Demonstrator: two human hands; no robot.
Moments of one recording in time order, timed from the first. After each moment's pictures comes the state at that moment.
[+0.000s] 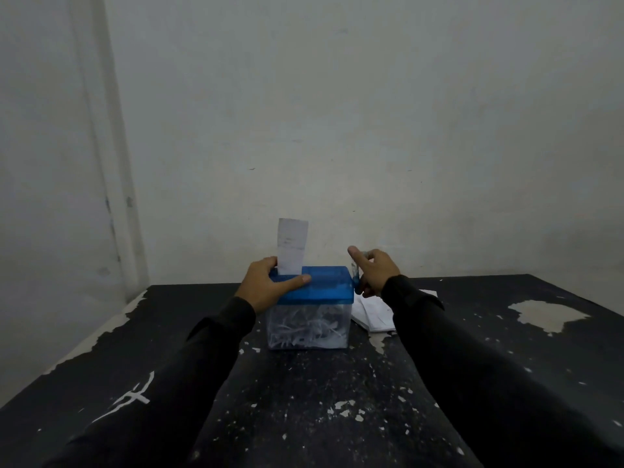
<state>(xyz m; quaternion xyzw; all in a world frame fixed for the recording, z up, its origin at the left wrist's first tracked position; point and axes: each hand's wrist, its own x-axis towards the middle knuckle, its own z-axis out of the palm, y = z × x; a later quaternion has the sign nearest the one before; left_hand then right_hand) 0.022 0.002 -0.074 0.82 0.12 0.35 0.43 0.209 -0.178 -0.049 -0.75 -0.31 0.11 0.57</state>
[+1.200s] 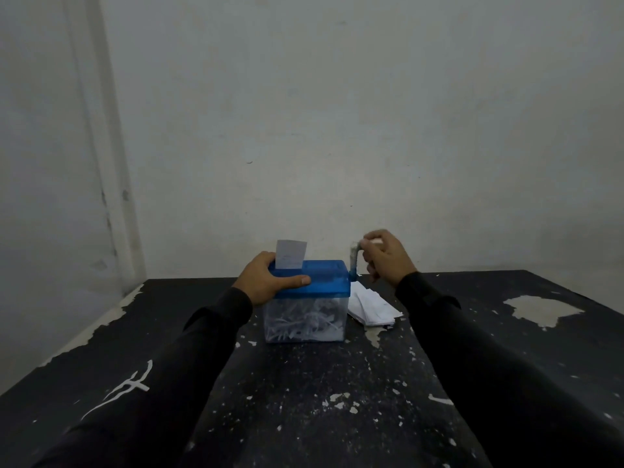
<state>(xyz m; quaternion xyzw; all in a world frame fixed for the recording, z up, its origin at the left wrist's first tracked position) 0.027 0.002 -0.073 0.83 0.12 0.31 0.45 0.213 -0.204 -0.045 -0.67 -0.38 0.05 0.63</state>
